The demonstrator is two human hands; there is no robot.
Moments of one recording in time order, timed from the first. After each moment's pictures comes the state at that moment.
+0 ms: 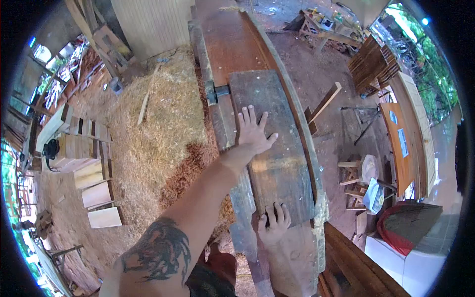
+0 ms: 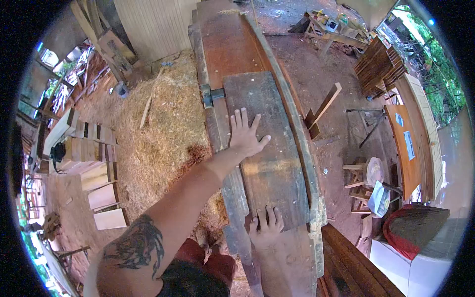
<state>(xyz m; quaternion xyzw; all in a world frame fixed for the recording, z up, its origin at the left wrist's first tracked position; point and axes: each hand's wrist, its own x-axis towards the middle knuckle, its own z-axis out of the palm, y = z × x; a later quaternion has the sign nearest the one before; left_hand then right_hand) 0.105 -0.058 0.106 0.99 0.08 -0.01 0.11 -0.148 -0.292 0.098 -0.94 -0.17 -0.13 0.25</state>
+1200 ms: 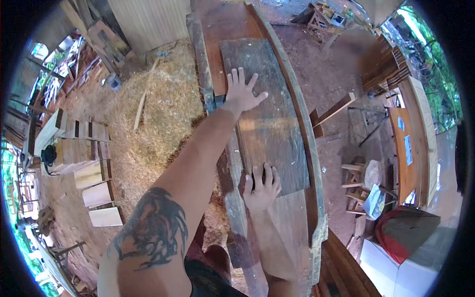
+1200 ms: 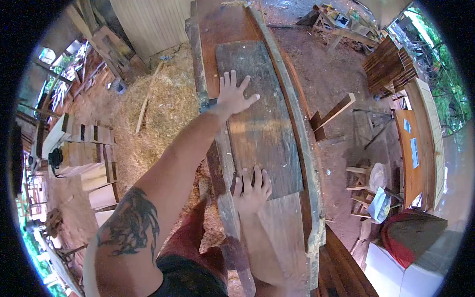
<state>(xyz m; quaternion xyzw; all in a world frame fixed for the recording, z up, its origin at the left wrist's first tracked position) 0.299 0.091 0.077 0.99 0.09 0.03 0.09 0.041 -0.139 0.078 -0.94 -0.16 -0.16 0.25</state>
